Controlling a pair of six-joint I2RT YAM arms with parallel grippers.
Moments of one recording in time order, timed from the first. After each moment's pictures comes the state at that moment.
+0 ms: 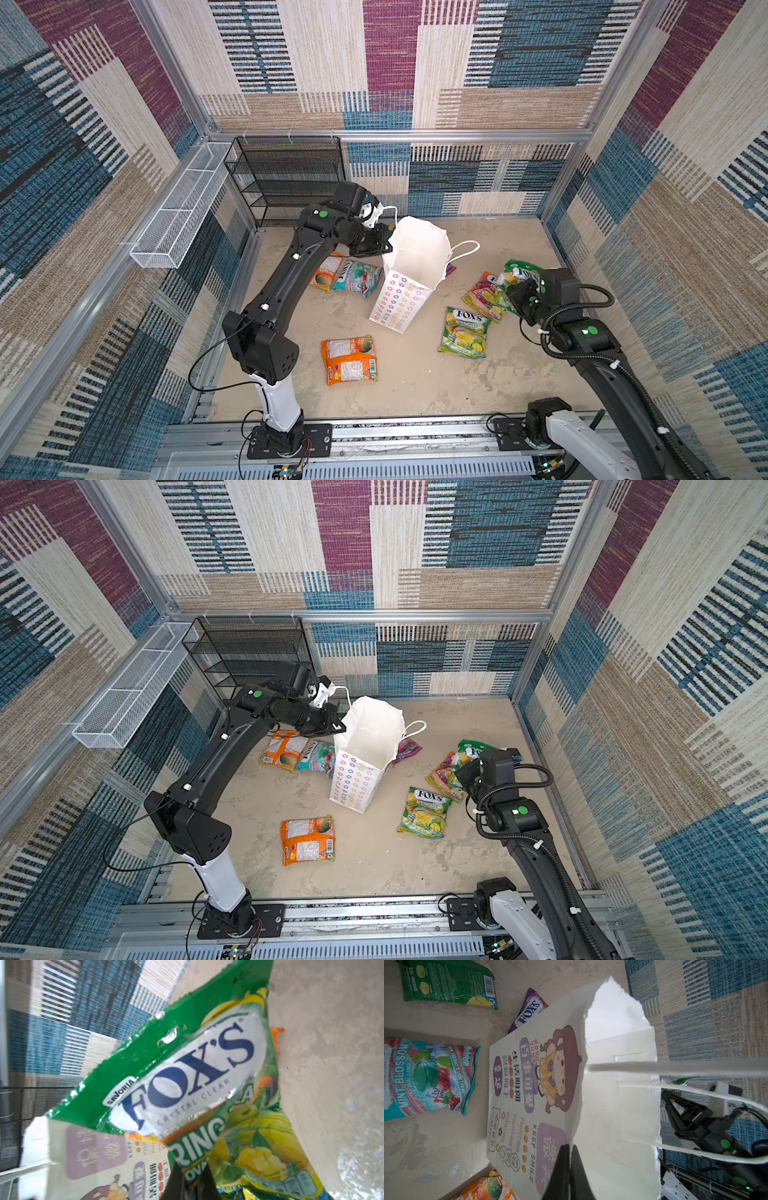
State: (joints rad) left arm -0.43 1.82 2.03 -1.13 0.45 -0.40; right arm 0.16 0.86 0.87 -0.59 0.04 1.03
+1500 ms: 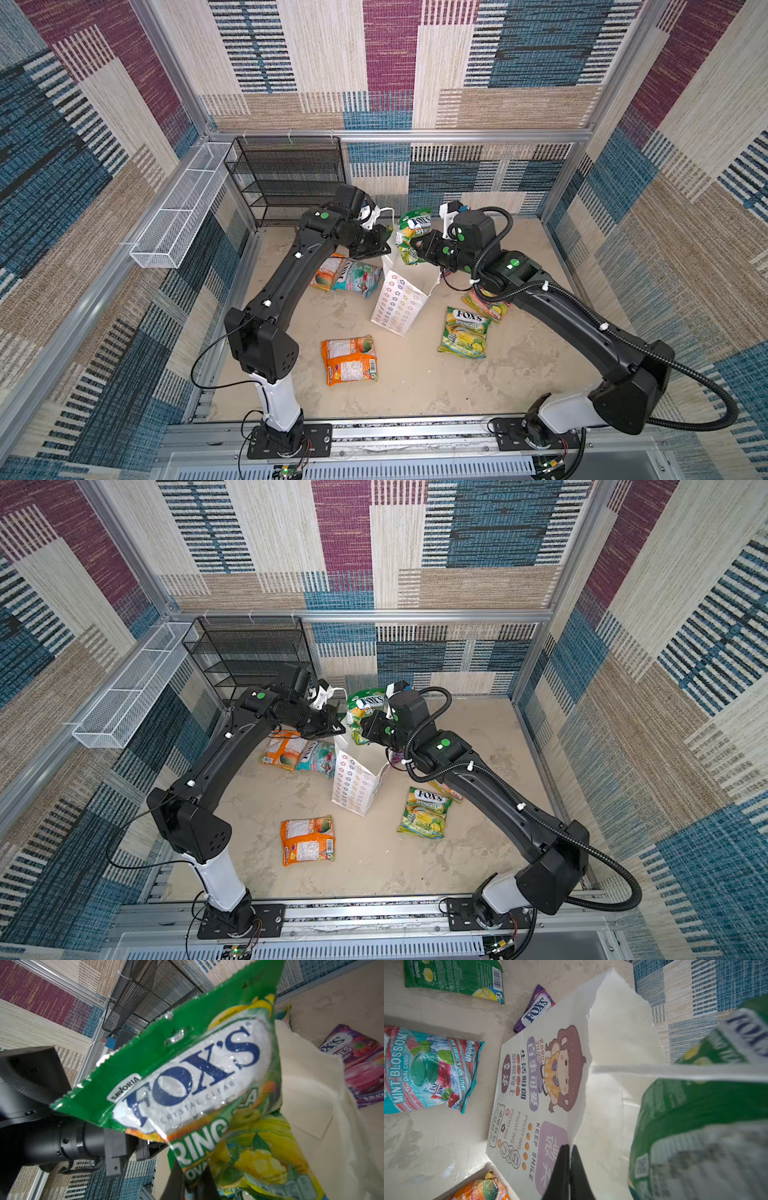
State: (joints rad) left arm -0.42 1.83 1.97 -1.09 0.45 -0.45; right arm 0.67 1.45 1.45 -0.43 -0.09 0.88
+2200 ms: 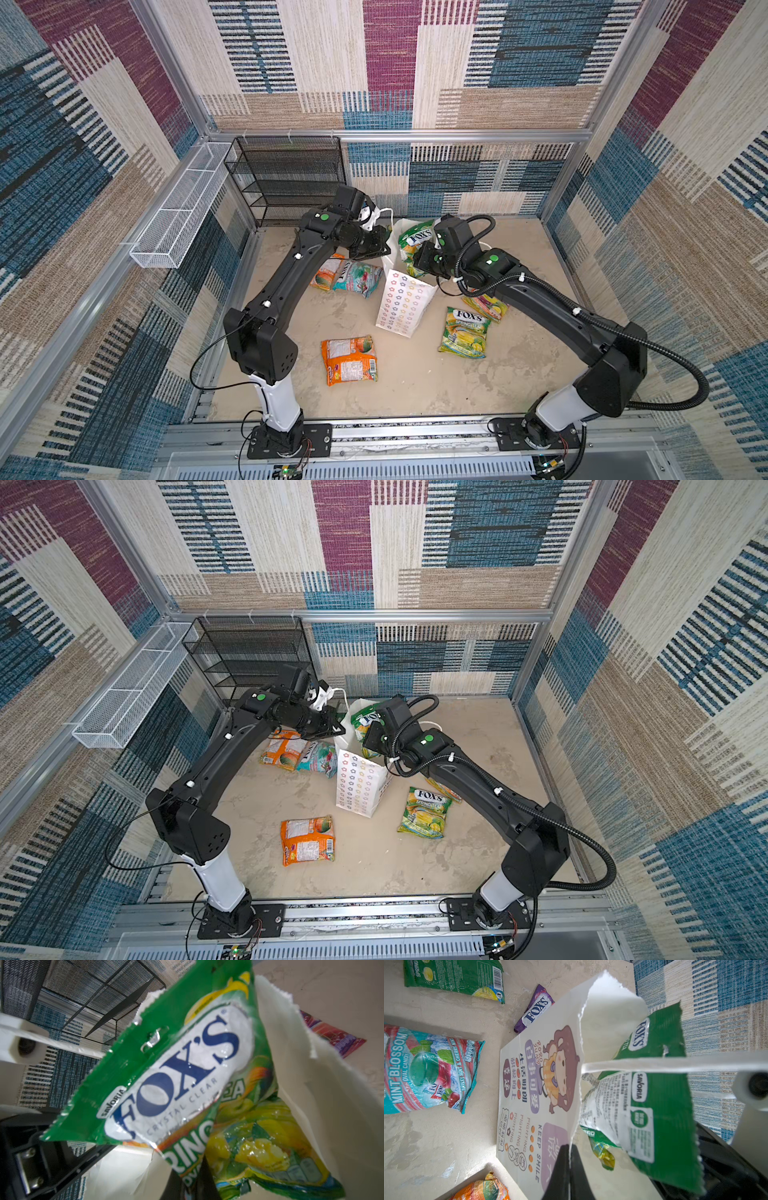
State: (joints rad) left arm -0.41 1.82 1.94 -1.06 0.45 -0.45; right arm 0.67 1.57 1.49 -0.58 0.05 0.87
